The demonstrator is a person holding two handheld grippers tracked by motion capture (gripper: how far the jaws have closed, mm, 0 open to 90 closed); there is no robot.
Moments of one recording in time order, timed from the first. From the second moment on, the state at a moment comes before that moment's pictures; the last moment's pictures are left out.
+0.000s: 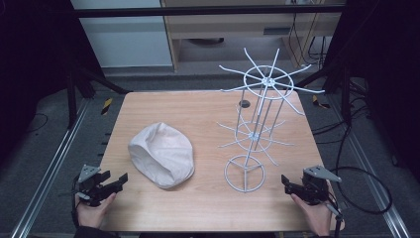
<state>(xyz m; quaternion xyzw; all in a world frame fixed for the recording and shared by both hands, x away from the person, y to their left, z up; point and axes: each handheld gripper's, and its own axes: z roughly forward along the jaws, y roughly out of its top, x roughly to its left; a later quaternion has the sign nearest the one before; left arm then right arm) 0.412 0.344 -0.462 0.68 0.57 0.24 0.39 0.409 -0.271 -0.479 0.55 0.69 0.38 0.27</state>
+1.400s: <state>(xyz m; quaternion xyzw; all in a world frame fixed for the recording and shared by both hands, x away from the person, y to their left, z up) 0.410 0.291 -0.429 0.70 0.54 0.24 0.41 0.406 -0.265 -0.480 0.55 0.70 0.36 0.27</state>
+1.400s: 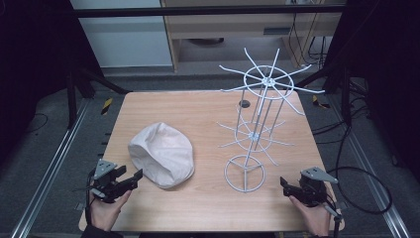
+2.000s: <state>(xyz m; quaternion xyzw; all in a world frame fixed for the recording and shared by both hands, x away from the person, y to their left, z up) 0.430 0.279 -0.416 0.71 0.54 0.24 0.39 0.404 -0.265 -0.479 0.55 0.70 0.36 0.27</state>
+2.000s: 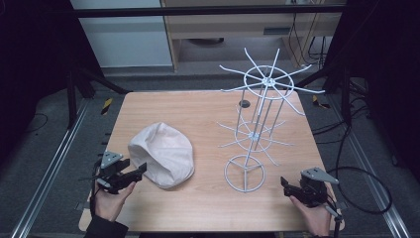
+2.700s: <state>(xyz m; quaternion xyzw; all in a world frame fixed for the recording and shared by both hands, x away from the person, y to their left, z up) 0.452 0.254 -0.407 0.71 0.54 0.23 0.38 0.405 -0.265 -0.480 0.54 0.71 0.36 0.27</state>
